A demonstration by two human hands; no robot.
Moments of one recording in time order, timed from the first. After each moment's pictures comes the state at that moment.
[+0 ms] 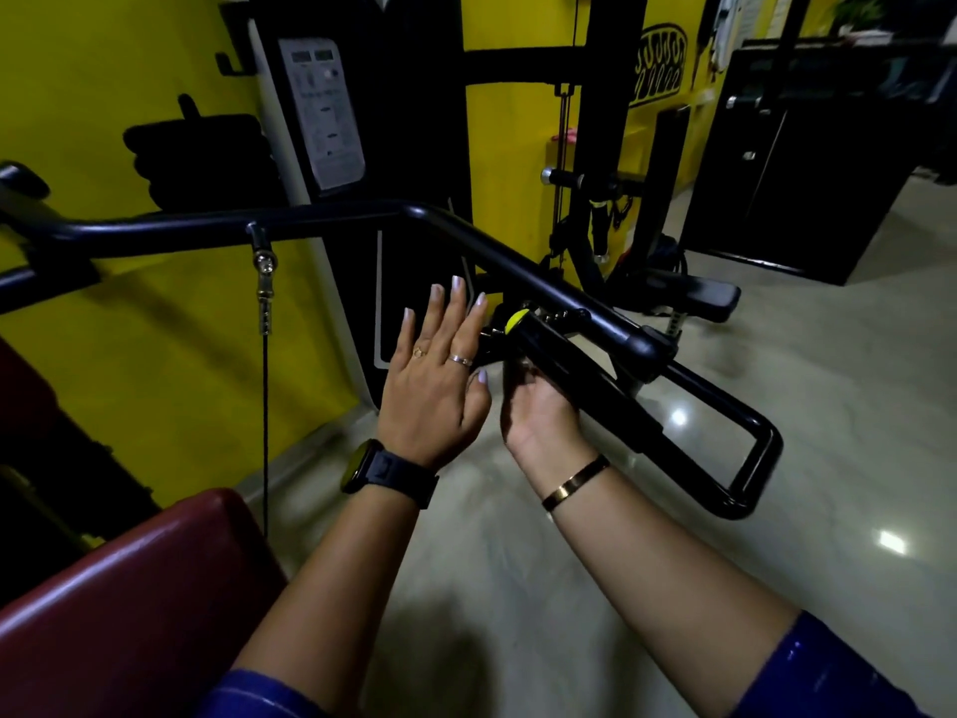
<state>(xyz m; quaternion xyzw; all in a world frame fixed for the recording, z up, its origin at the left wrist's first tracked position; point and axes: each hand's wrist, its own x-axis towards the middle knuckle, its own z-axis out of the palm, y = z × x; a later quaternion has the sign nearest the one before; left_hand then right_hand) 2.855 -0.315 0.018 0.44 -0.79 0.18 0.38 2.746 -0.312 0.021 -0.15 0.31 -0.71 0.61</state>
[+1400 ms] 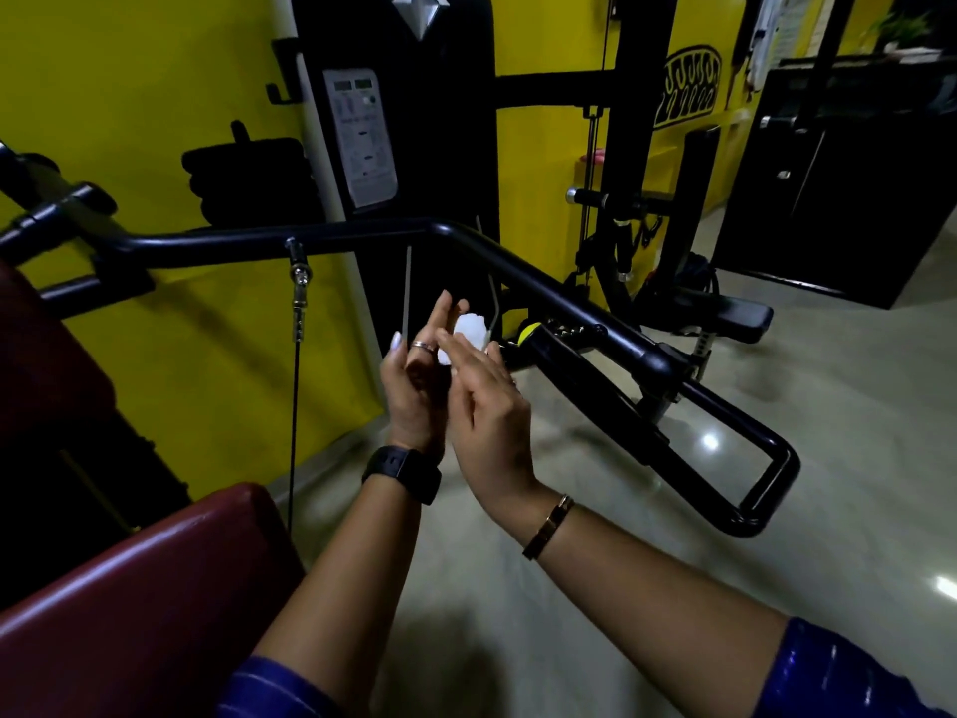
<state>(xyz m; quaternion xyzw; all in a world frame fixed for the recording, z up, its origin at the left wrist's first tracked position) 2.858 -0.308 0.037 0.23 -0.45 -0.57 0.65 2.786 -0.285 0.013 -0.66 0.36 -0.65 0.05</state>
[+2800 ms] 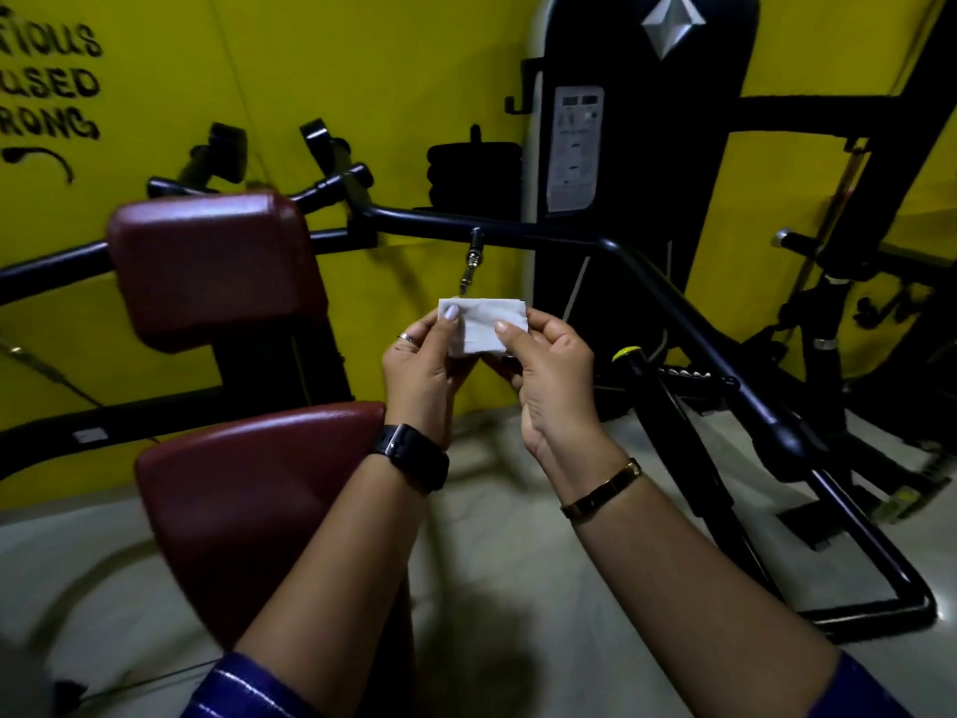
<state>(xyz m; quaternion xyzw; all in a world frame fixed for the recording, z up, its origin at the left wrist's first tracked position) 2.866 -0.216 0.092 0.38 -0.22 -0.33 0.84 2.786 -0.257 0.093 -0.41 0.25 -0.54 0.69</state>
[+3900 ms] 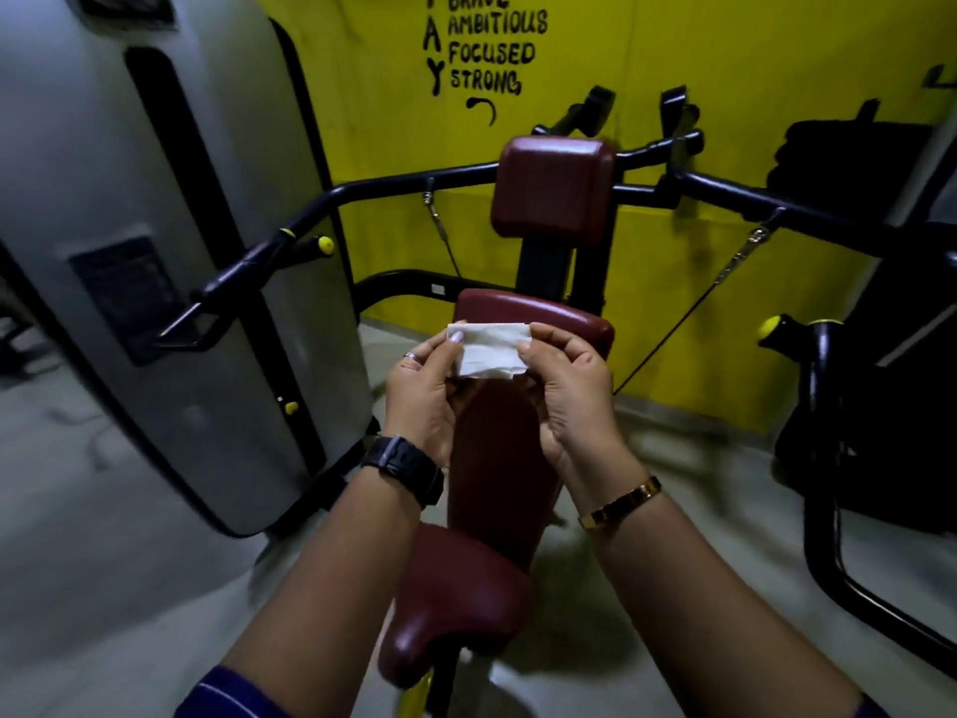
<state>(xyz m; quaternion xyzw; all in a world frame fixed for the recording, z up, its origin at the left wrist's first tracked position) 2.746 0.025 0.080 0.48 -0.01 -0.05 0.88 2.710 -0.082 0.082 -0.45 0.12 -0.22 0.86</state>
